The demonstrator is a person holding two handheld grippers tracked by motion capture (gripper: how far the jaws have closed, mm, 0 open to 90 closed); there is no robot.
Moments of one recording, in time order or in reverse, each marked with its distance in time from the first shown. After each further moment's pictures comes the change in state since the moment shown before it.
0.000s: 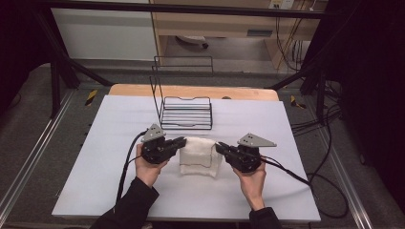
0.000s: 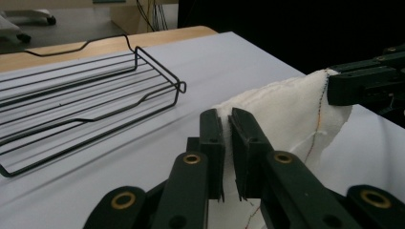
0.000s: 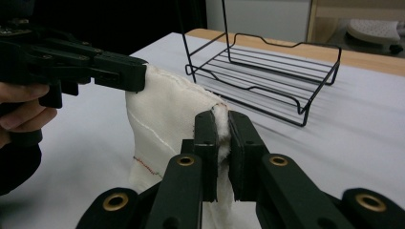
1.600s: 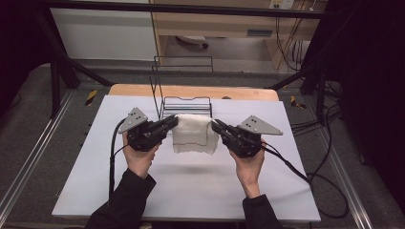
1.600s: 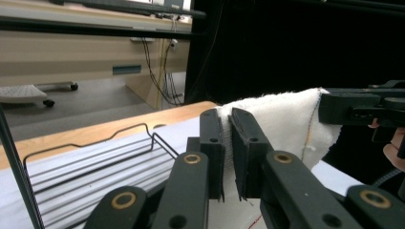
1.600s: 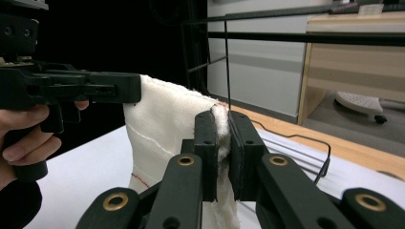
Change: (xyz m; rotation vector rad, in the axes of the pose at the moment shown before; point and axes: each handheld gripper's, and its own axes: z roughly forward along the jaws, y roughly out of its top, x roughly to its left) left arm 0.000 0.052 -0.041 -0.252 0.025 0.018; right arm 0.018 0.062 -0.010 -0.219 0.000 -0.081
